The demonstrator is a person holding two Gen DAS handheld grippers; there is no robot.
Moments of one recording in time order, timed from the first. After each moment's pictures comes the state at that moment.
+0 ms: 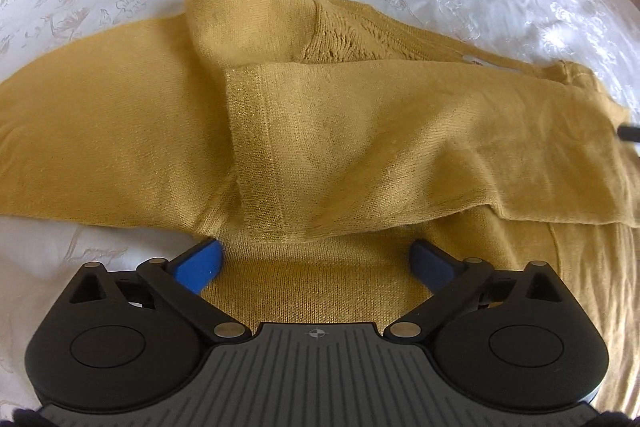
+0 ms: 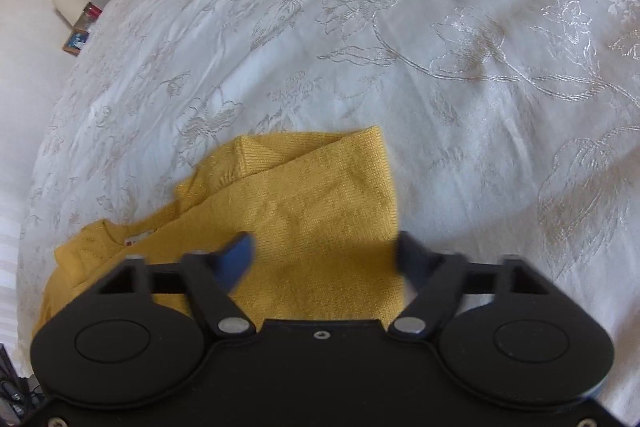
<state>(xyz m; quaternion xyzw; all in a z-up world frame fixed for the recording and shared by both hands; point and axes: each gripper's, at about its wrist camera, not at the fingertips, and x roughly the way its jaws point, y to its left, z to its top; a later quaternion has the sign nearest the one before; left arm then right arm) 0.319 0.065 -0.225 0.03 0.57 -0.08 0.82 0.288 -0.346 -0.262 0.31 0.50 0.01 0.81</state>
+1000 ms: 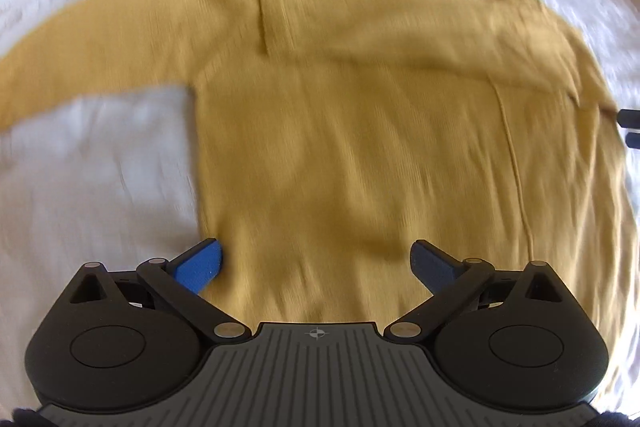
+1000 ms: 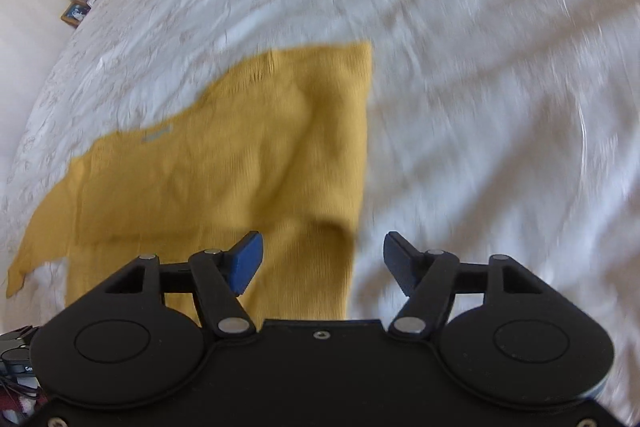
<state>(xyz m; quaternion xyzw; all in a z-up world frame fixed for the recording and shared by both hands) 0.217 0.057 -0.206 0.06 0.60 -0.12 0.78 0.164 -0.323 -0.238 0.25 0.52 -0.02 0.82</state>
